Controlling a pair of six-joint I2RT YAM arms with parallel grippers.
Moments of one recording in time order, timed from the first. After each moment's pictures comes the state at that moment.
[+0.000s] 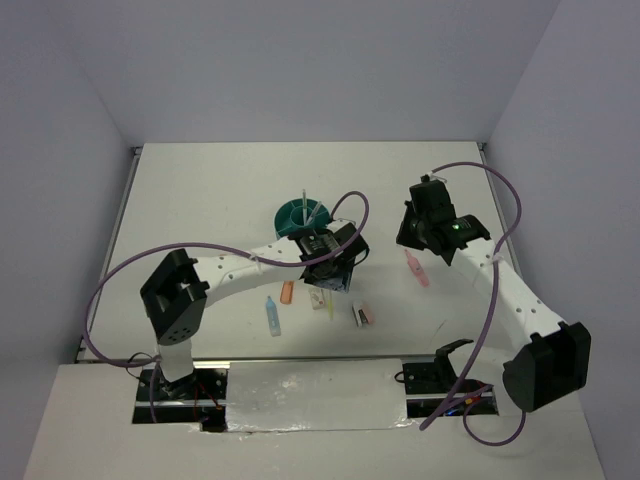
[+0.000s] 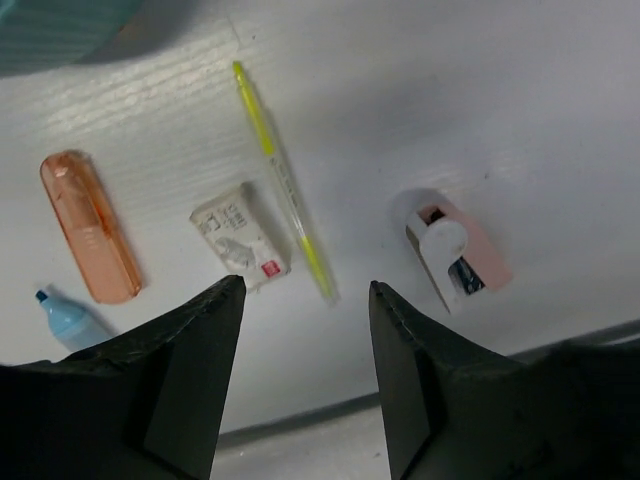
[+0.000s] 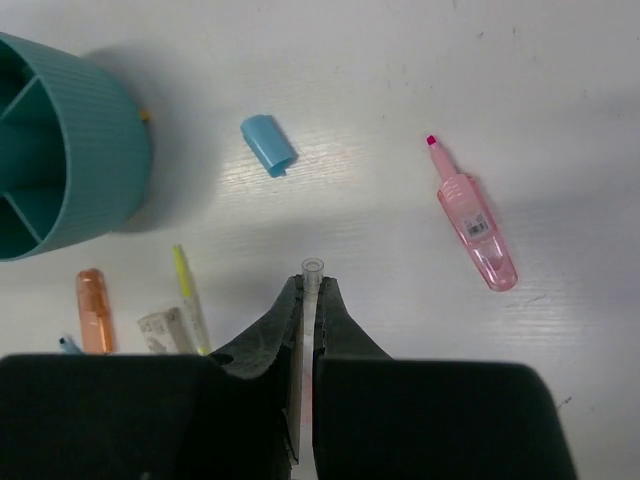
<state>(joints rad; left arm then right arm) -1.01 1.78 1.43 -0.80 -0.25 -0.74 0.34 1.22 1.02 -0.68 0.15 0.54</state>
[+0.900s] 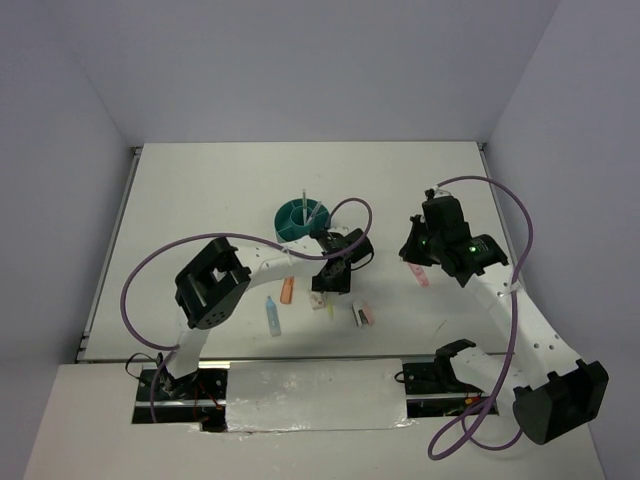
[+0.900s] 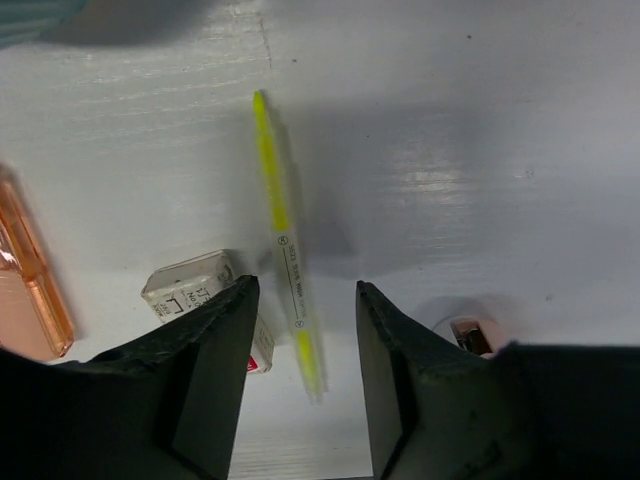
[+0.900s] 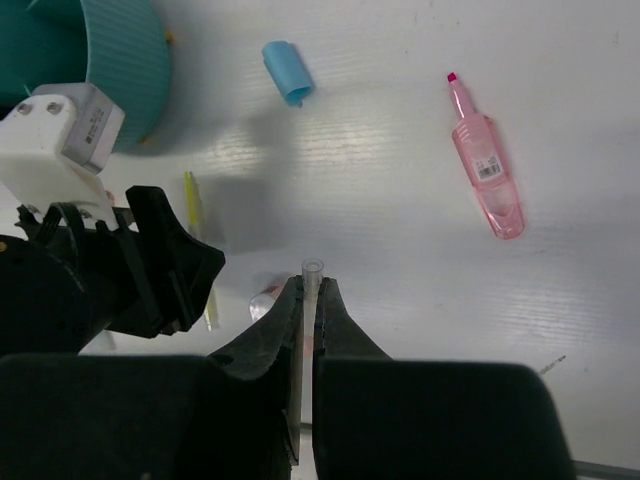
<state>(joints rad) -0.98 2.04 1.52 -0.79 -0.24 -0.92 0.34 1.00 0.95 -0.77 0.05 0.50</state>
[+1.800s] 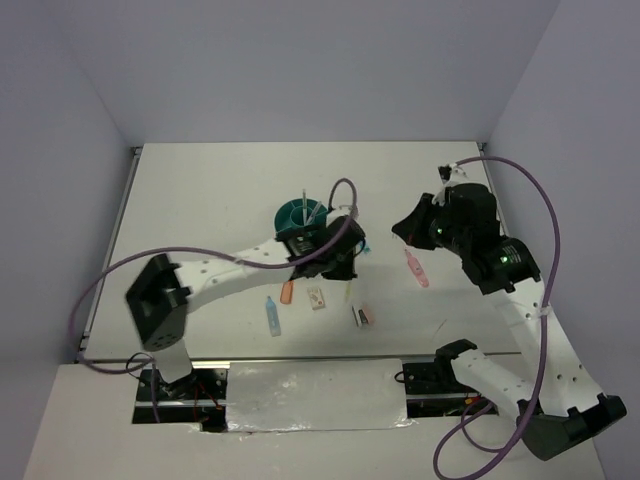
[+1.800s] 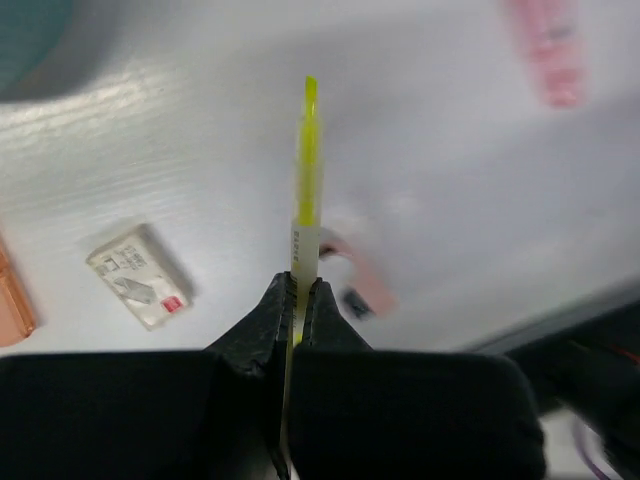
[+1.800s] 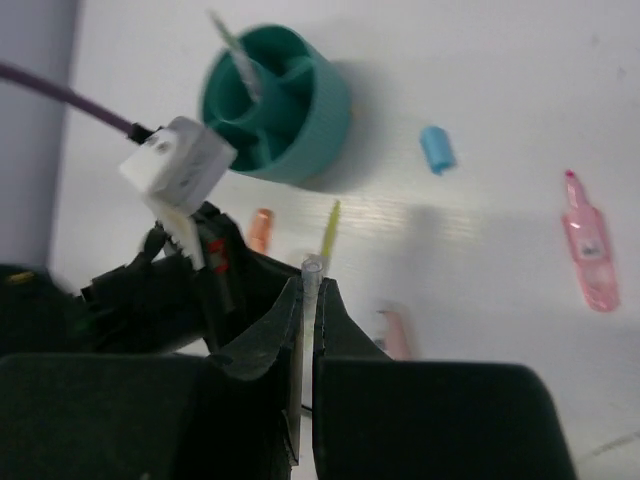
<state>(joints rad) -1.02 1.84 1.47 -0.67 -0.21 -0.86 0.34 0.92 1.11 -0.77 -0.11 0.50</state>
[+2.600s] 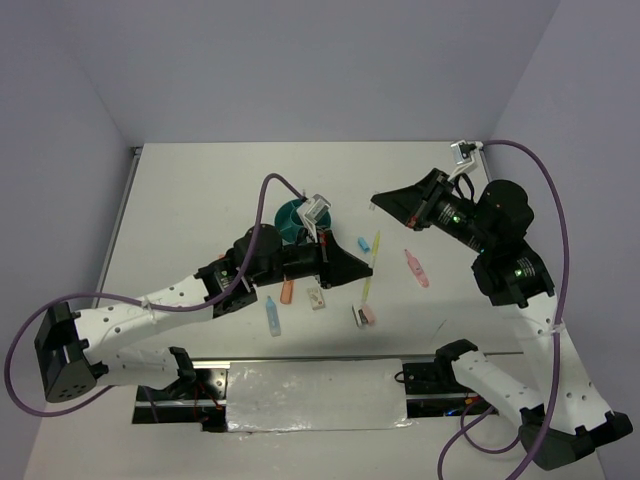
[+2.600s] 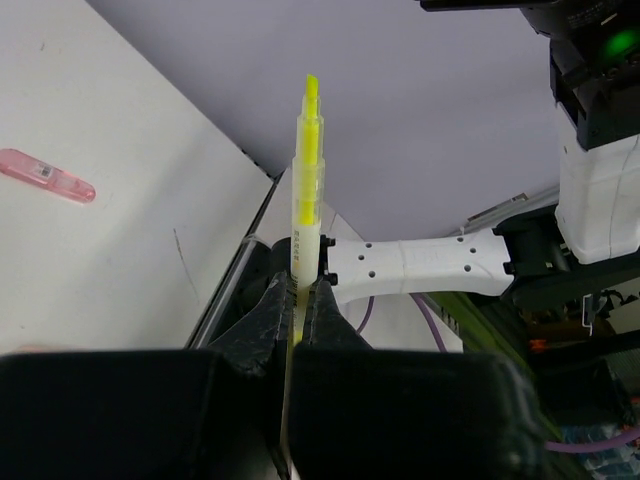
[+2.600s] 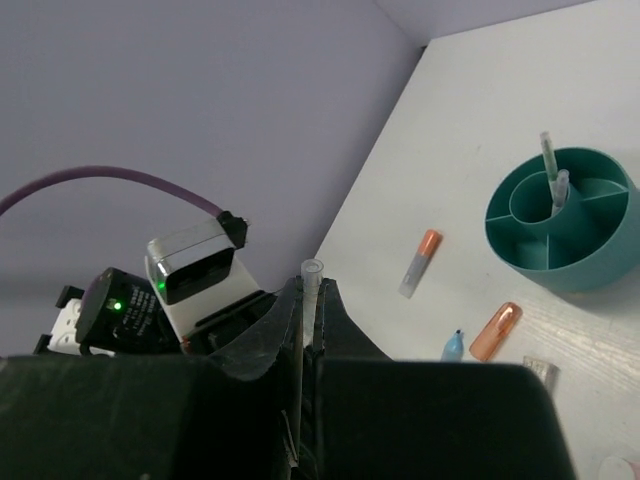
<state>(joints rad) -1.02 1.21 0.97 0.23 0.26 -0.79 0.34 0.85 1.17 -0.33 -0.48 0.82</state>
